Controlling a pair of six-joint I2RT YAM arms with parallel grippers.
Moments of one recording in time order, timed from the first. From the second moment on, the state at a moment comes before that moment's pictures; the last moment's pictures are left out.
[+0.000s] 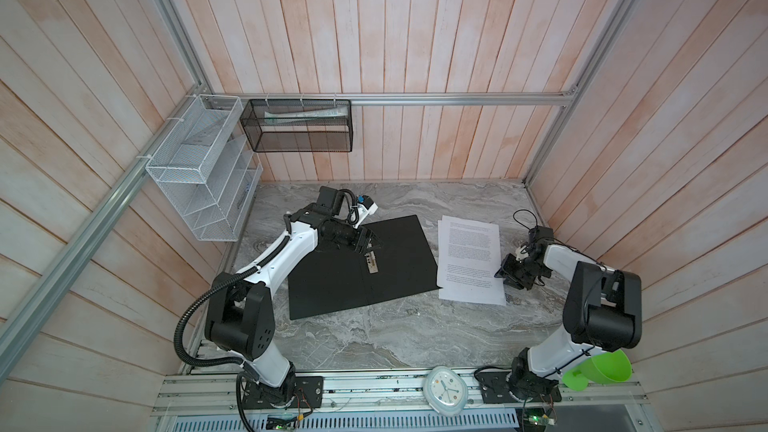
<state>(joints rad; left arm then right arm) -0.34 1.65 1.34 -0.68 0.74 0.12 -0.23 1.67 0.90 -0.64 -0.29 0.37</state>
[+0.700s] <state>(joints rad) -0.34 1.62 1.34 -0.68 0.75 0.10 -0.22 1.67 0.93 -0.69 -0.33 0.34</state>
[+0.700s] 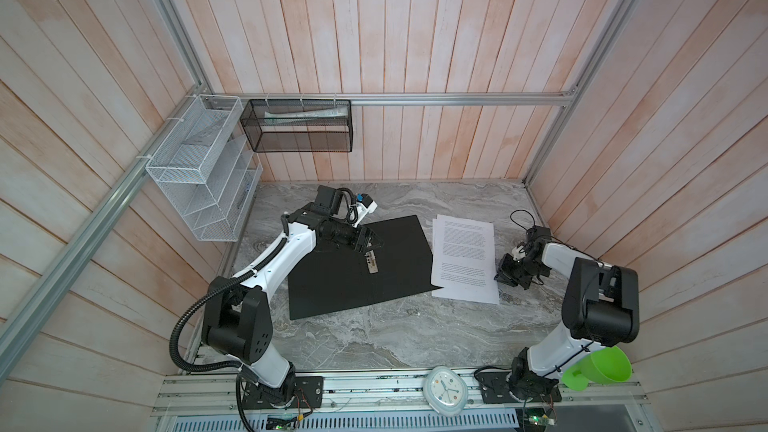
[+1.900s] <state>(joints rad) -0.67 2.18 1.78 -0.48 0.73 -0.02 -0.13 1.00 0.38 -0.59 -0.50 0.94</state>
